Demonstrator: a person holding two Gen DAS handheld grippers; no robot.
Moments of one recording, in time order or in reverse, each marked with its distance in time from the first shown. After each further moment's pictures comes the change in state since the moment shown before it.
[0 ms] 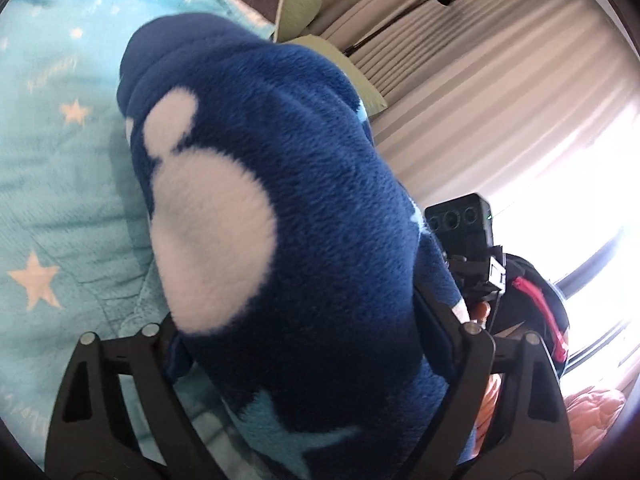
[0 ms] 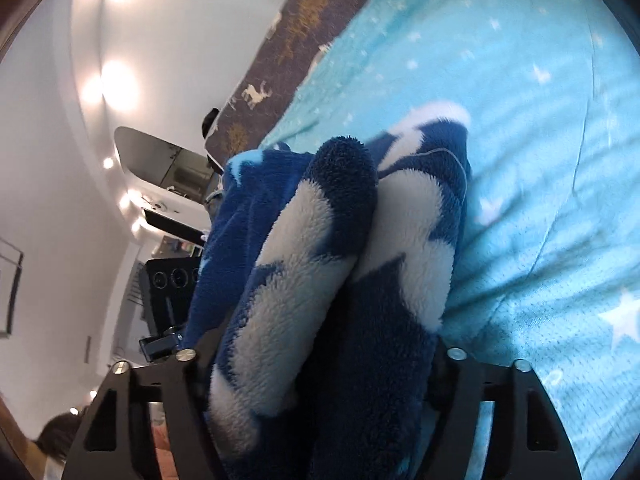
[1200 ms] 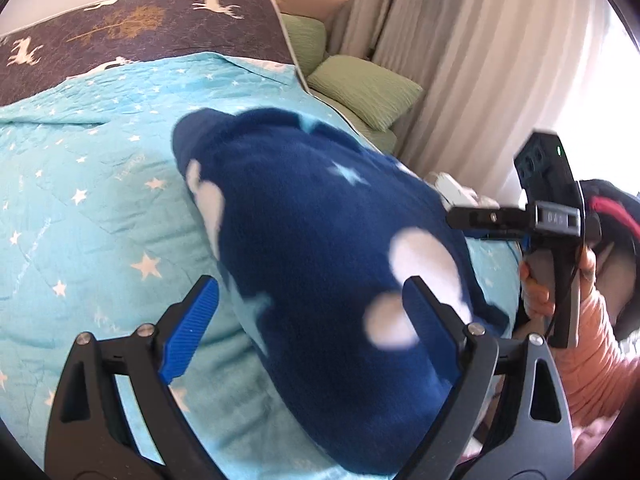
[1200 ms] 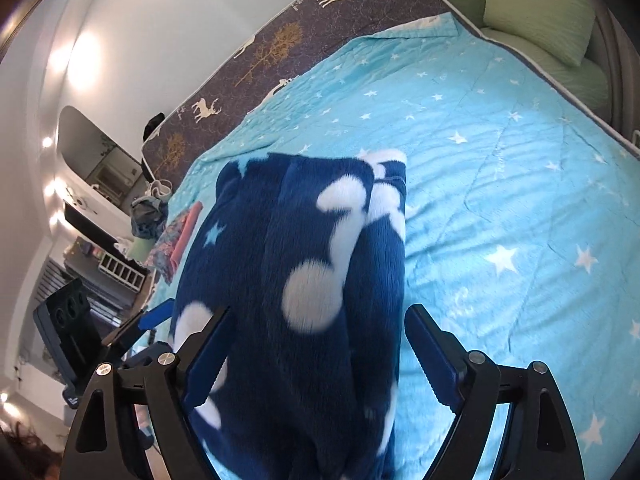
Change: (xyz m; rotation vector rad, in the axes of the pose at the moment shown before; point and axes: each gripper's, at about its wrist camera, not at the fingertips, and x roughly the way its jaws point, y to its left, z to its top) left arm -0.040 -0.069 -0.043 0.279 -0.105 0.431; right arm -0.046 0.055 -0.046 -0.094 -0.124 -0.375
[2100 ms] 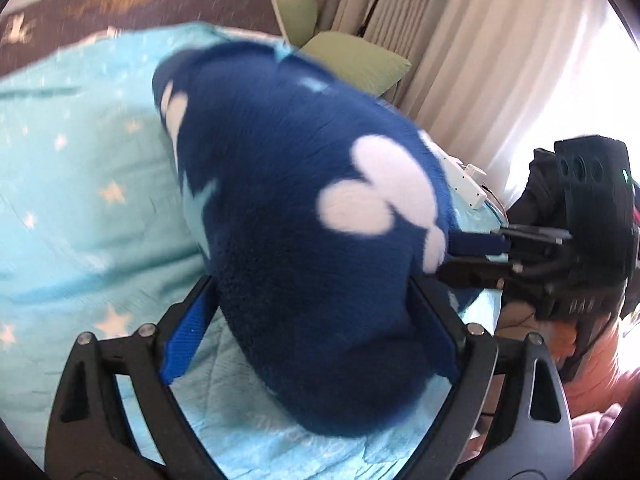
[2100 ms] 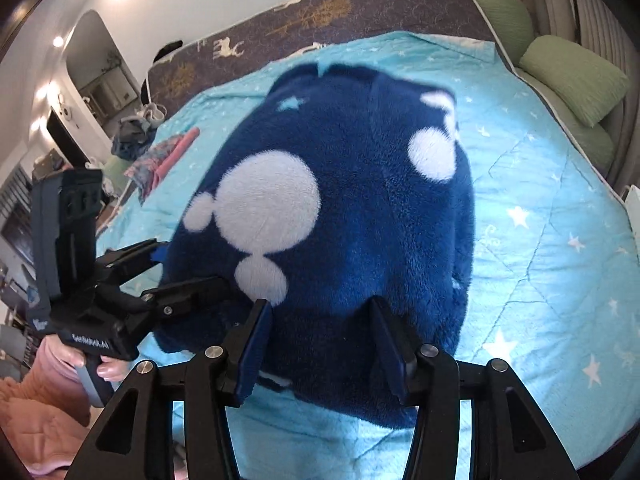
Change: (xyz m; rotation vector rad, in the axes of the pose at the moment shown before) left arm 0.003 -0.027 -0.053 0.021 0.061 -0.049; right arm 0.001 0.072 -0.081 -0.275 0.053 -0.173
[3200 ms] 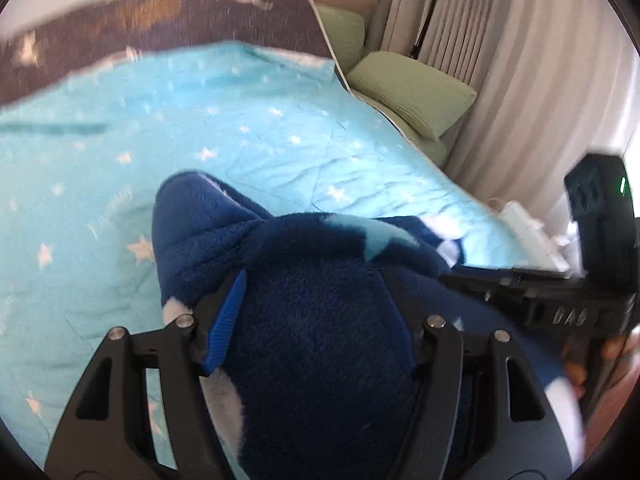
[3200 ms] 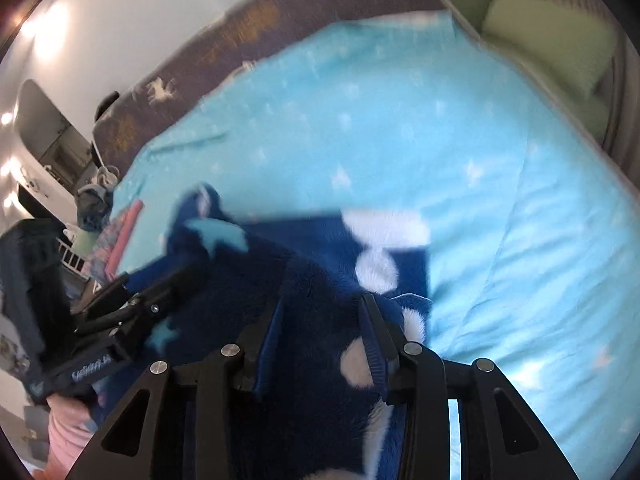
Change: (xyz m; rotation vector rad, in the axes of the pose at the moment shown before) left arm 0.103 0.062 0.116 -0.008 -0.065 0.188; right arm 0.107 -0.090 0.123 0.230 -0.010 -0.021
